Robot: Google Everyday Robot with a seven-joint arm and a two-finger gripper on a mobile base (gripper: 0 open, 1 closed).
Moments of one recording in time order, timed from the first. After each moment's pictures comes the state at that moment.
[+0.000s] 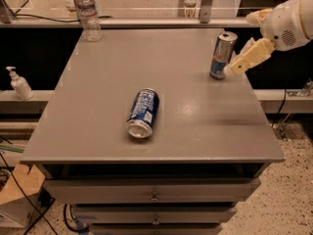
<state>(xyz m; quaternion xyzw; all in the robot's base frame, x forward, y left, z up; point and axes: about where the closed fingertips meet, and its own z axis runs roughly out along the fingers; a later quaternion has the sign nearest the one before) 0.605 -0.205 0.959 -0.51 0.74 0.12 0.42</state>
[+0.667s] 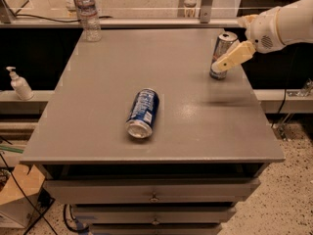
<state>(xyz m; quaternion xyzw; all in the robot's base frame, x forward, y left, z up) 0.662 -0.204 0.930 -0.48 0.75 0.11 0.45</state>
